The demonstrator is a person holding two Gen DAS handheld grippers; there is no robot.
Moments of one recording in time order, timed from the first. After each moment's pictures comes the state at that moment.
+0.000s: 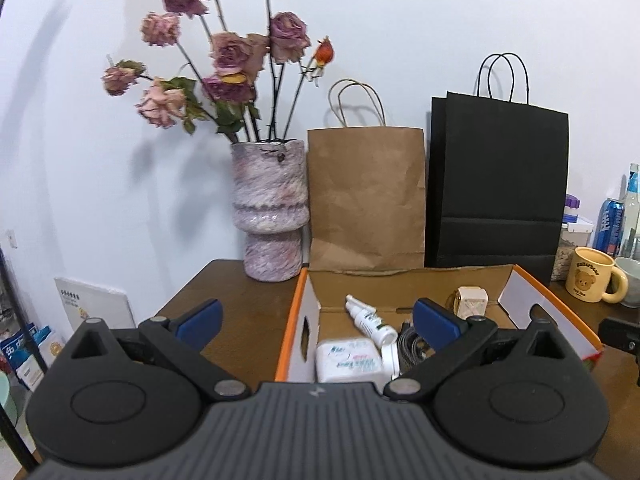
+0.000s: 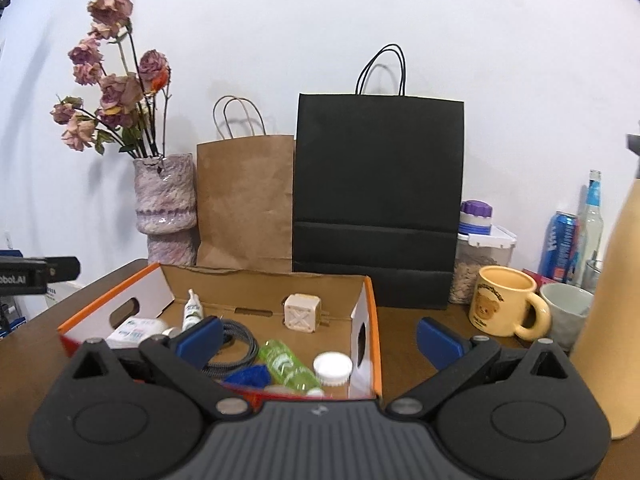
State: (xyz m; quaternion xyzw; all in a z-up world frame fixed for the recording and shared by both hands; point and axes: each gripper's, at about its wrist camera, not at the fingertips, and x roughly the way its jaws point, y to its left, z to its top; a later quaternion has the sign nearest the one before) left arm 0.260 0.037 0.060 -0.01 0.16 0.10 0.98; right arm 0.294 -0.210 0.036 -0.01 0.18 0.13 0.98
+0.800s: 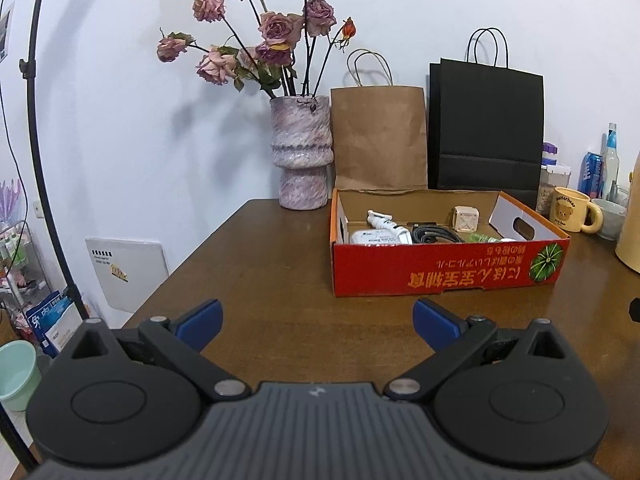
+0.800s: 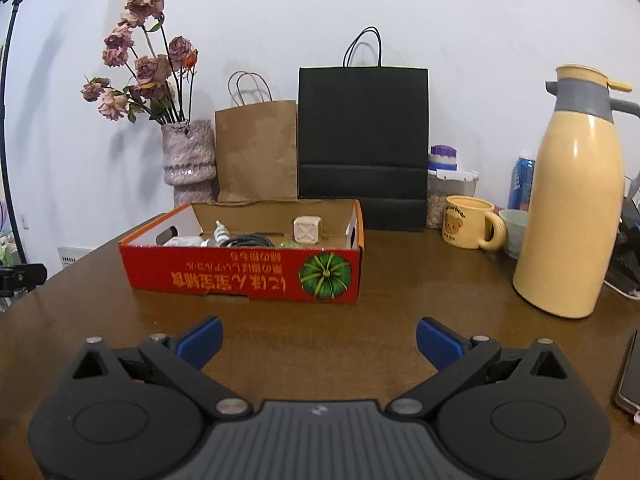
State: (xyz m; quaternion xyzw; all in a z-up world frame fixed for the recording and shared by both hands) left arm 0.120 0.049 0.026 0.00 0.20 0.10 0.97; right arm 0.152 -0.247 0.008 0.00 0.23 0.12 0.97
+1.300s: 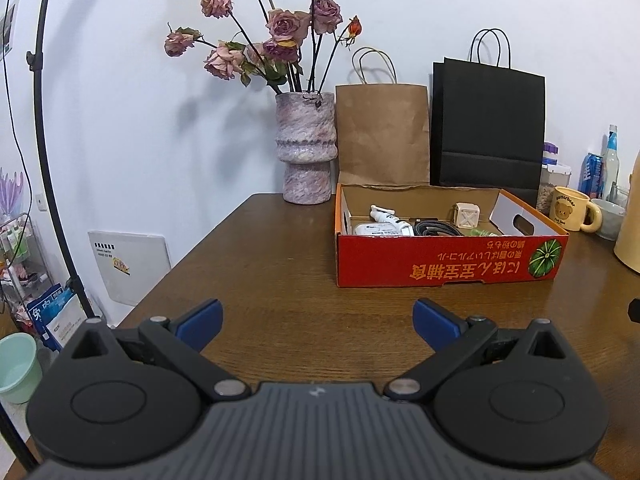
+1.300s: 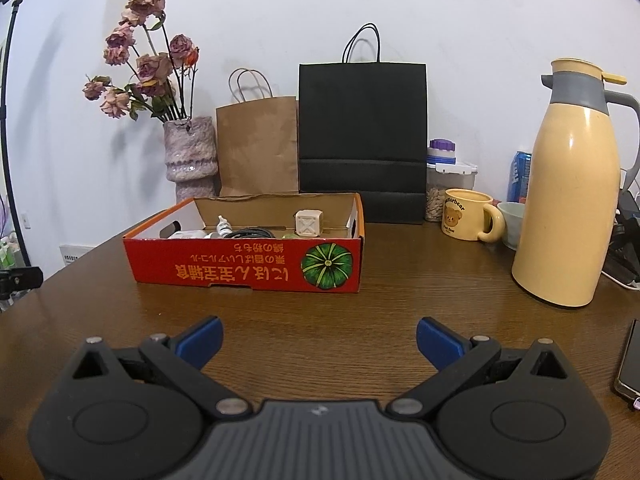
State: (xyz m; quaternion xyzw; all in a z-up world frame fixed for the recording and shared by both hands) left arm 0.111 0.051 0.024 -0.01 0.21 0.11 0.97; right arm 0.146 -0.249 0.007 0.00 0.23 0.12 0.97
